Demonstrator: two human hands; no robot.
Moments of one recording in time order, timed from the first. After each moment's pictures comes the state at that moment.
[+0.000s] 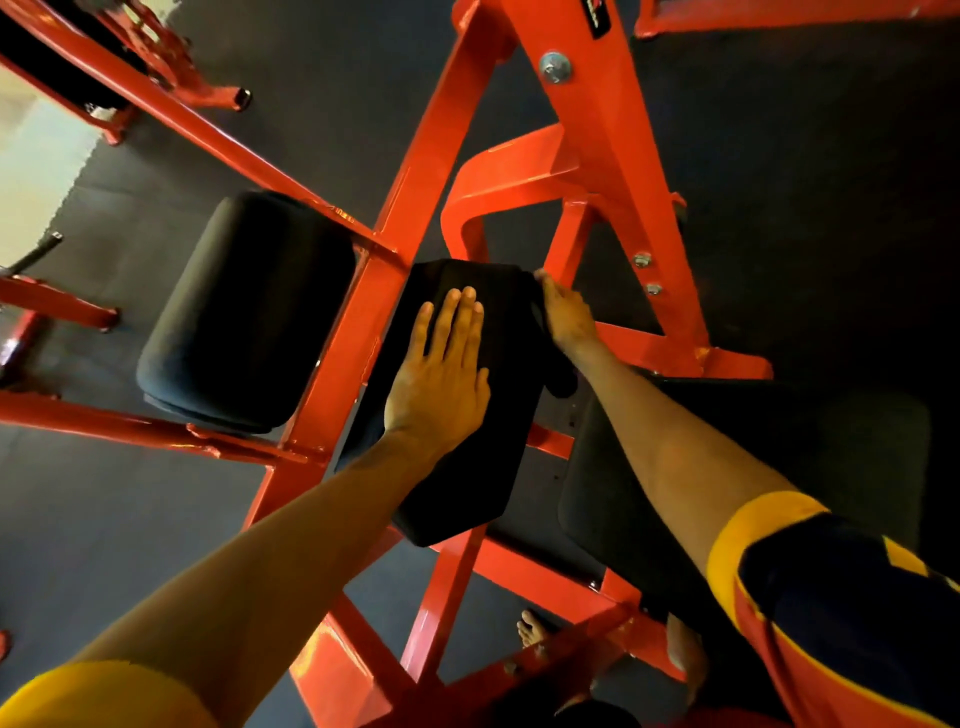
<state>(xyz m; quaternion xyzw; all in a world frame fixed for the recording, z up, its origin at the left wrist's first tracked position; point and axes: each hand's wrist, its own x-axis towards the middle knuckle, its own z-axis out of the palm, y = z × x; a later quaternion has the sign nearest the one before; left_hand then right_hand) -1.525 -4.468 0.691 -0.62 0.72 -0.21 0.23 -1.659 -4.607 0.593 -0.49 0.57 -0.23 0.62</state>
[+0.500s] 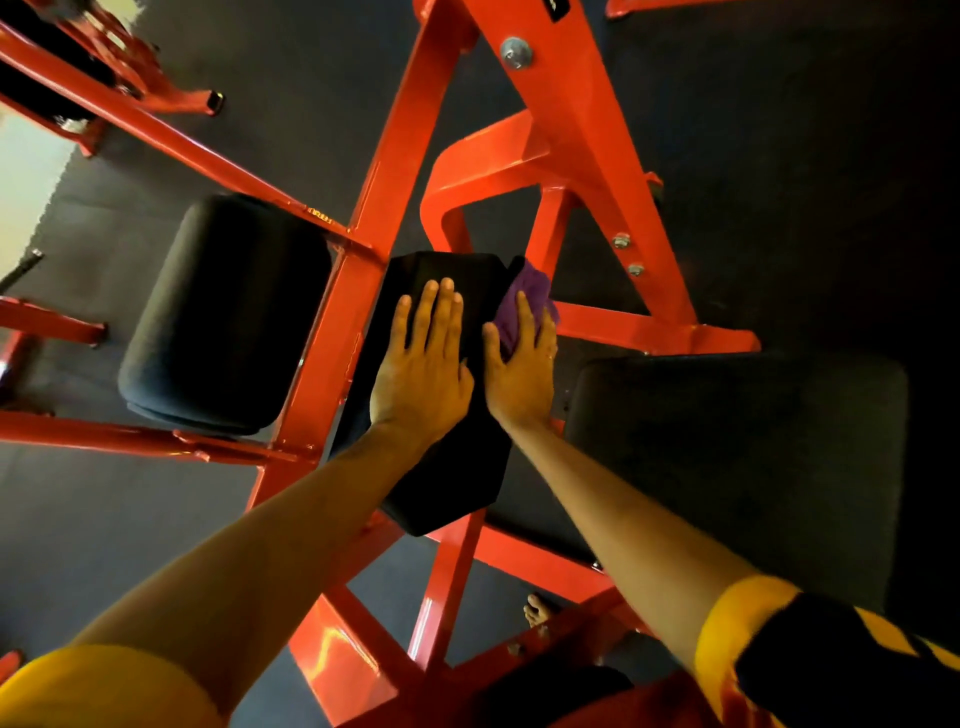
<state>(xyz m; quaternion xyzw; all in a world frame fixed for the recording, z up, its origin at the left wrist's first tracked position) -1.528 -4.467 0.696 -0.61 0.72 -0.22 0.25 -1.626 -4.488 0.600 -0.47 0.64 -0.38 0.48</state>
